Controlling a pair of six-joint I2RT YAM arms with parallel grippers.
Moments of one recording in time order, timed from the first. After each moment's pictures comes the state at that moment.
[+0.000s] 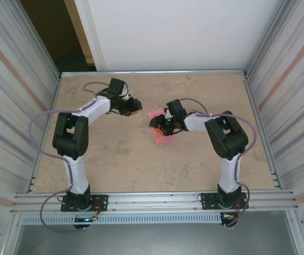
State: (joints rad) left arm -0.32 1.95 1.43 -0.47 0.49 -0.63; right arm 0.52 1.98 1.12 -0.04 -0.52 0.96
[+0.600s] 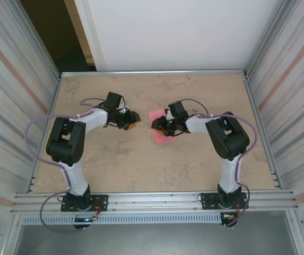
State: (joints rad) left arm -0.33 1.85 1.15 -0.31 0.56 -0.75; right arm 0.51 1.96 1.06 0.02 -0.52 0.90
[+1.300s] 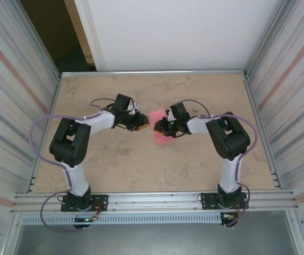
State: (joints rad) left arm -0.44 1.86 1.14 -0.22 0.61 -0.79; right arm 0.50 1.96 1.03 0.06 -0.53 0.86
